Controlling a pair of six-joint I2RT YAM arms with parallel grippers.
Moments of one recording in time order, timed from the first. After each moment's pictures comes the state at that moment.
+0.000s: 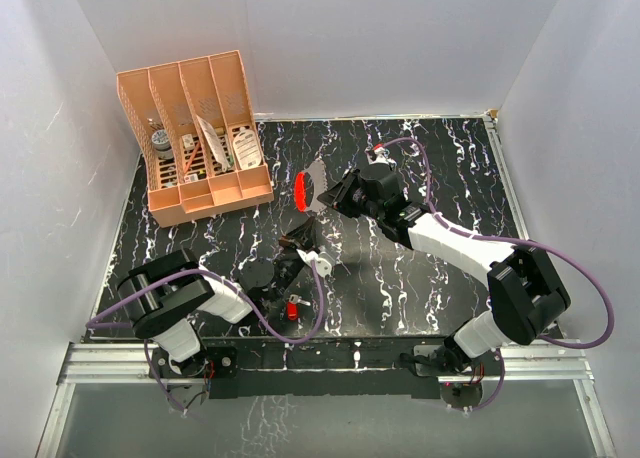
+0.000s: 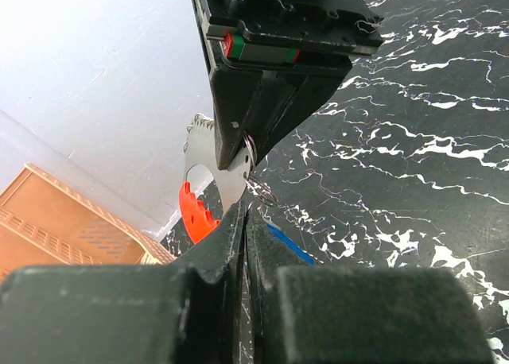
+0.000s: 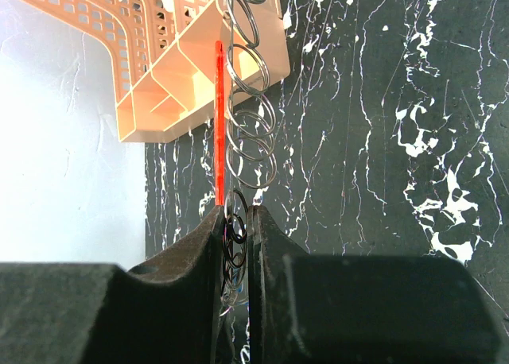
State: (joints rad) left arm -1.02 1.61 0.33 1.48 -0.35 0.83; right arm 0.61 1.48 0.96 0.09 -0.06 1.00
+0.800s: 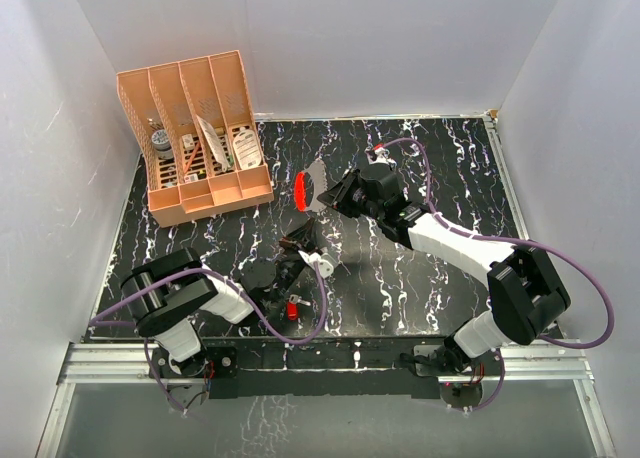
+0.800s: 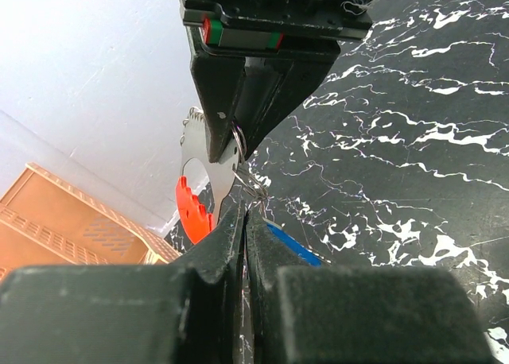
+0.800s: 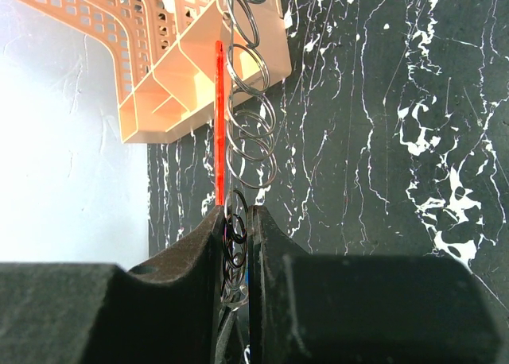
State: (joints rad) left arm -1.02 1.63 0.33 1.48 -0.36 0.86; right arm 0.61 1.48 0.96 0.09 -0.06 1.01
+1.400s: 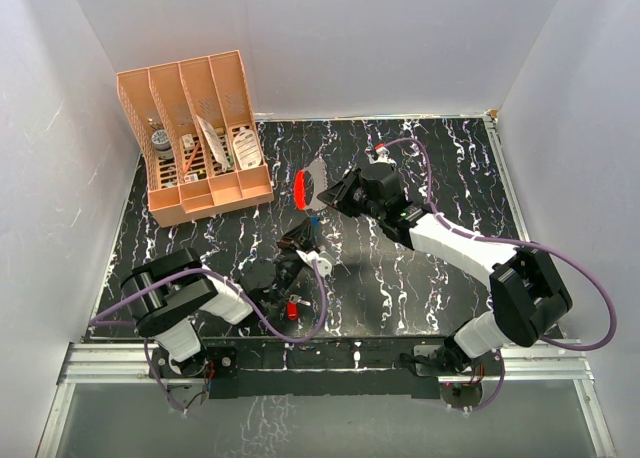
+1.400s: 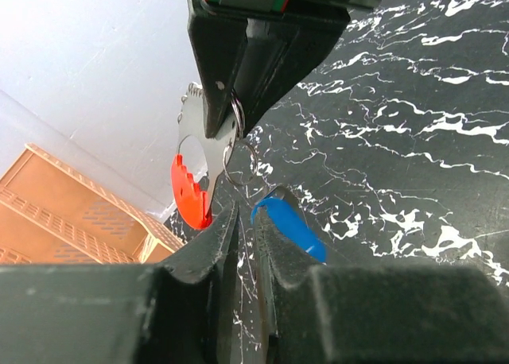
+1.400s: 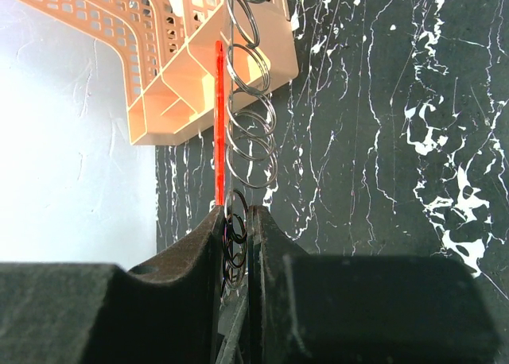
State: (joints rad) left arm -1.02 1.63 0.32 1.48 -0.40 0.84; right arm 0.61 1.47 0.96 0.09 -0.06 1.03
